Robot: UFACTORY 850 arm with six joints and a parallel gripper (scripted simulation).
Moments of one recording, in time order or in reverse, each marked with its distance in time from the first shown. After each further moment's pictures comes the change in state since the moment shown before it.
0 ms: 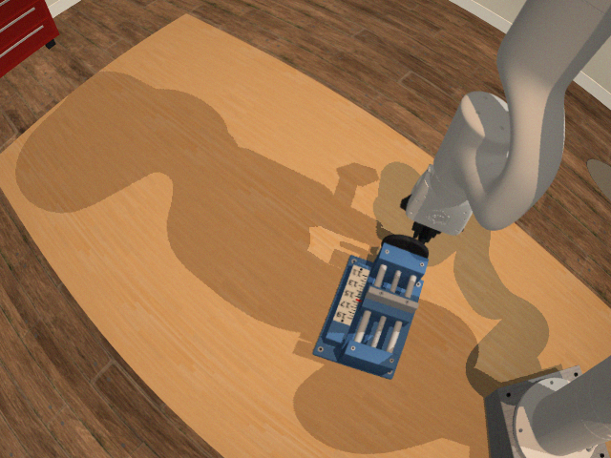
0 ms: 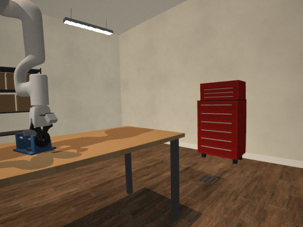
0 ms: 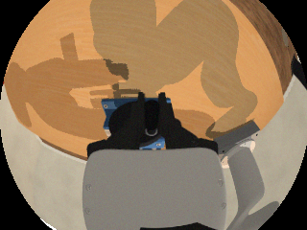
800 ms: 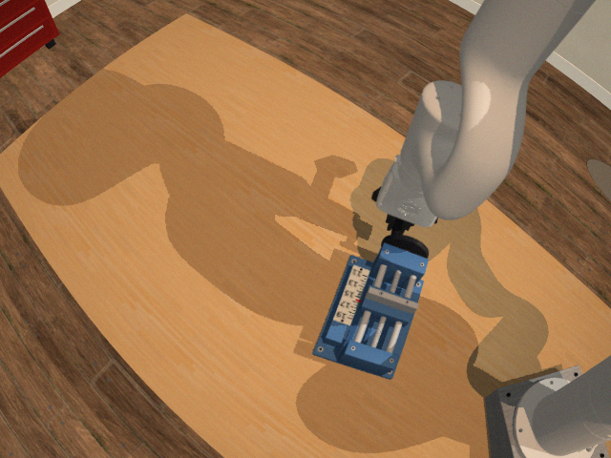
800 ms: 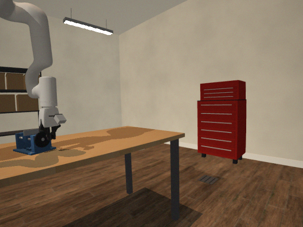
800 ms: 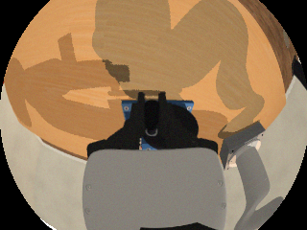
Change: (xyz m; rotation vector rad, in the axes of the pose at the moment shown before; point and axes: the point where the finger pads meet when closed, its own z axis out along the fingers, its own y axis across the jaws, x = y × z) arm 0.000 -0.049 0.008 0.001 -0.003 0.000
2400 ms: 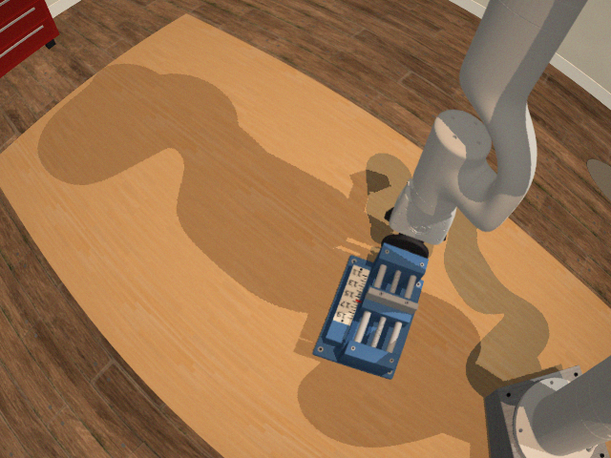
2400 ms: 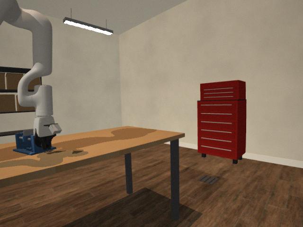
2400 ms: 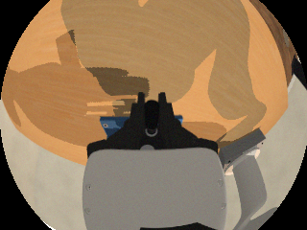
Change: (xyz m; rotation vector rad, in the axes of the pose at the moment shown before) arm 0.000 0.034 0.045 -0.017 -0.010 -0.001
